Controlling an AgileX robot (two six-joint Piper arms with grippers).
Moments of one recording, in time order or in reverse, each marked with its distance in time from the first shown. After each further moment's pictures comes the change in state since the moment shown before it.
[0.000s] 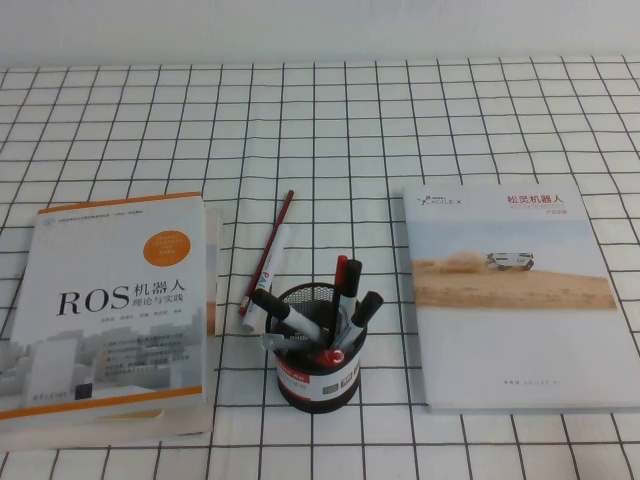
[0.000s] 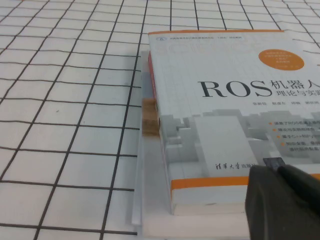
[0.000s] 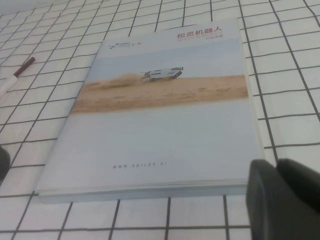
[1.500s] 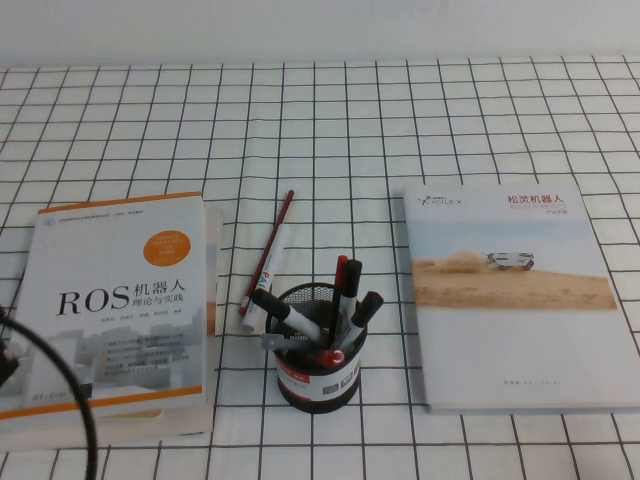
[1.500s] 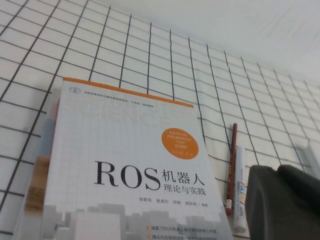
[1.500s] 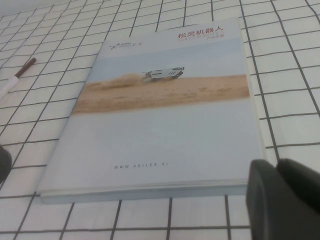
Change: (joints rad) right arm 0.000 0.000 0.000 0.006 0.000 0.000; left arm 0.000 0.516 -0.411 -0.532 -0.030 0.194
